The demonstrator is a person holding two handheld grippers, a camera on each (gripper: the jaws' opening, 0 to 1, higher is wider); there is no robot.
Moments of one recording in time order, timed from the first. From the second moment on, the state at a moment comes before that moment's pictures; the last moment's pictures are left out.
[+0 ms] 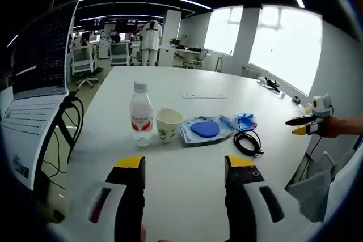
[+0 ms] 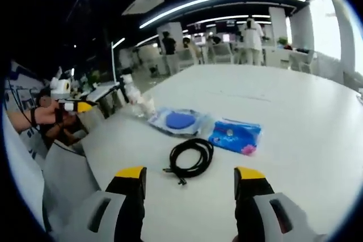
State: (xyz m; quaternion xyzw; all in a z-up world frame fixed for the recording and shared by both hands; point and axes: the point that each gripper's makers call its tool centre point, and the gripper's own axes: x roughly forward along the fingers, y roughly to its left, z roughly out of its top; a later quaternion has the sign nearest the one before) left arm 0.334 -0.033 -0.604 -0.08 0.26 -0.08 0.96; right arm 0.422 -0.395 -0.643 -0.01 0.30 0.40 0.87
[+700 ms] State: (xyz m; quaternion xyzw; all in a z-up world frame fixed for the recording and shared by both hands) left arm 0.333 -0.025 -0.603 -0.09 0.25 -0.07 0.96; right arm 0.425 -0.400 -0.646 0.01 0.31 0.38 0.87
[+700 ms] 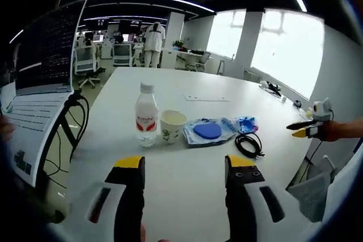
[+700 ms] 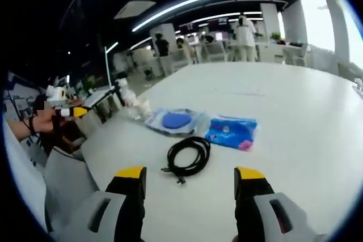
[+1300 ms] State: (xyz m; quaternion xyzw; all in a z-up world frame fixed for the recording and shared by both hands) left arm 0.334 -0.024 -0.602 -0.10 0.25 -0.08 0.96; right arm 0.428 -0.412 -0.647 0.02 0.31 0.37 0.88
